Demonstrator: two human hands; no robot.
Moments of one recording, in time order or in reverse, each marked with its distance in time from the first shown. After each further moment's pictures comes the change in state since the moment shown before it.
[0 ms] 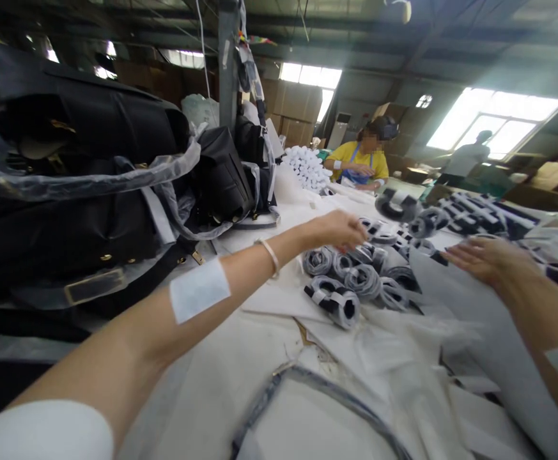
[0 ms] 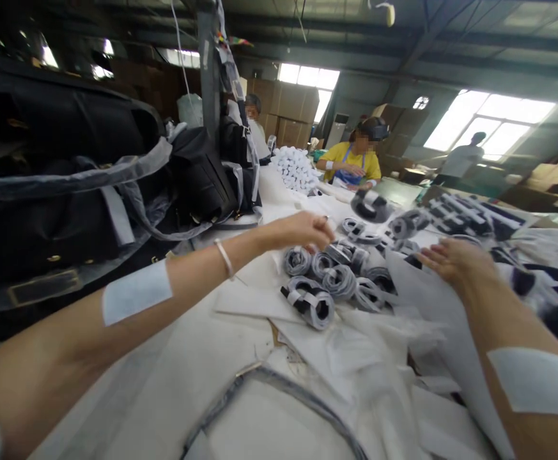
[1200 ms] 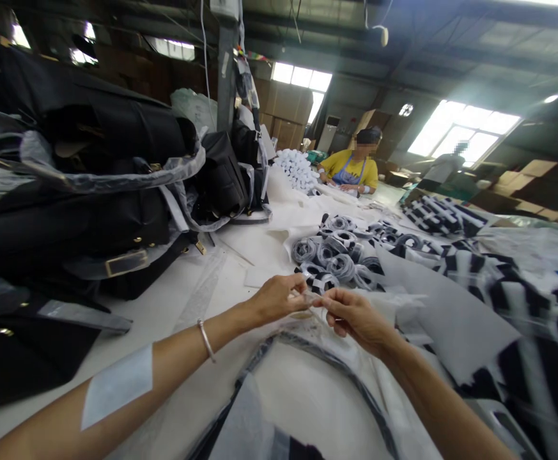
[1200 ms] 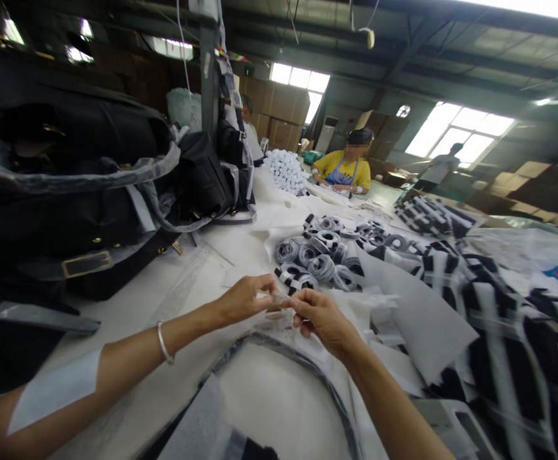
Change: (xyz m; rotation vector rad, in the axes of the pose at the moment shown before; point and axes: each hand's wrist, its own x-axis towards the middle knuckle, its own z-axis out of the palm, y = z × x) left_hand -0.152 -0.064 0.080 0.286 0.237 0.060; right_hand -0.248 0.048 0.027 -0.239 -0.926 0.492
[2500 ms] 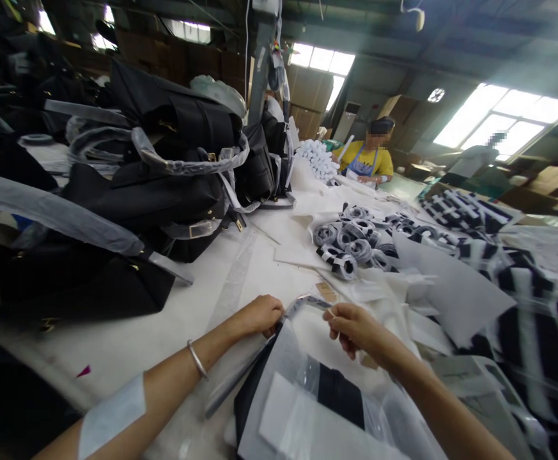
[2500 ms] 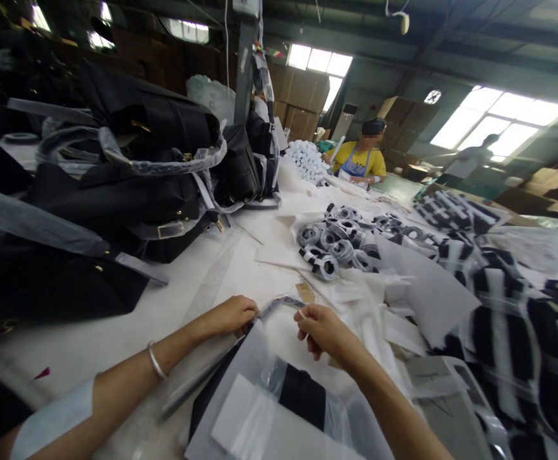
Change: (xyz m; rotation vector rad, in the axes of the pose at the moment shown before) left_hand -0.142 -0.014 -0.002 -0.424 -0.224 -0.687; right_hand -0.065 0.028 0.072 -0.281 0.019 0.281
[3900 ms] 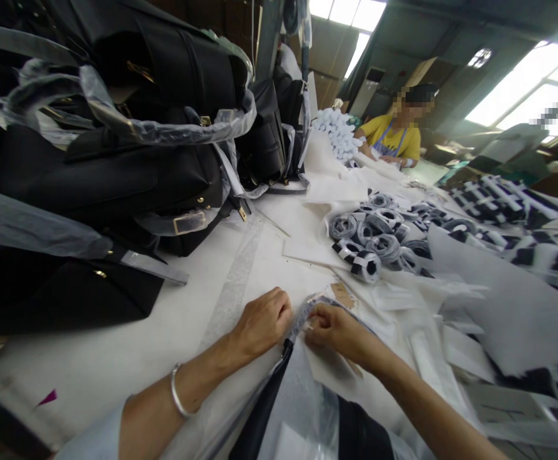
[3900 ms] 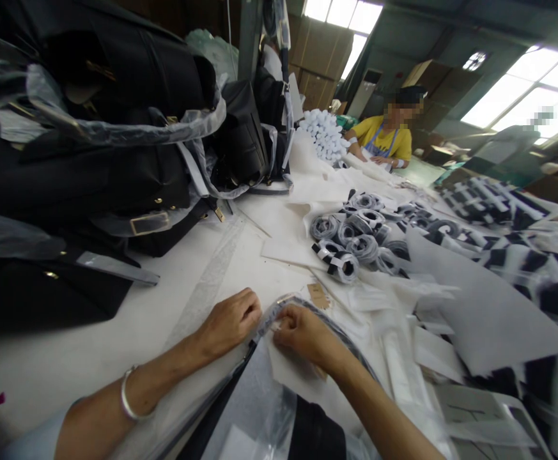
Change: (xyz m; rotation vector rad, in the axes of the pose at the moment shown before) left_hand -0.002 -0.007 -0.001 0.365 0.377 0.356; right_hand 0.060 0.000 0.038 -0.101 -0.235 -0.097
